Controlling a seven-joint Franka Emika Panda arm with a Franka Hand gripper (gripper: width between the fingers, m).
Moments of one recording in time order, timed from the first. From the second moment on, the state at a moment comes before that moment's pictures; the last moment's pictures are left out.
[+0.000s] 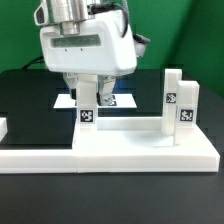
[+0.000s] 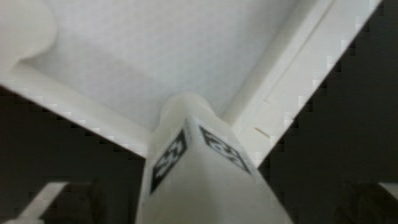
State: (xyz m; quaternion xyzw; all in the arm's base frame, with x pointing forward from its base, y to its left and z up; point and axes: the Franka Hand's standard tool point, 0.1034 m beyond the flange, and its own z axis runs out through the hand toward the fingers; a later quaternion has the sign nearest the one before) arm 0.651 -0.058 0.105 -0.93 0.36 -0.03 0.06
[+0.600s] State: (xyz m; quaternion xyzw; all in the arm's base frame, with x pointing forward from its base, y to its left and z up) arm 0.655 -0.061 0.106 -0.97 0.24 -0.04 0.05
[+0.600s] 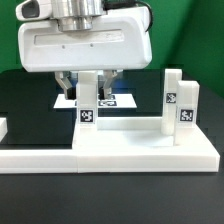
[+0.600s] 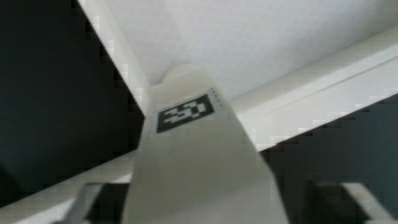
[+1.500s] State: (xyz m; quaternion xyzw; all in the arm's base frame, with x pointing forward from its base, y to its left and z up) arm 0.648 -0.071 0.104 -0.67 0.73 -0.01 0.09
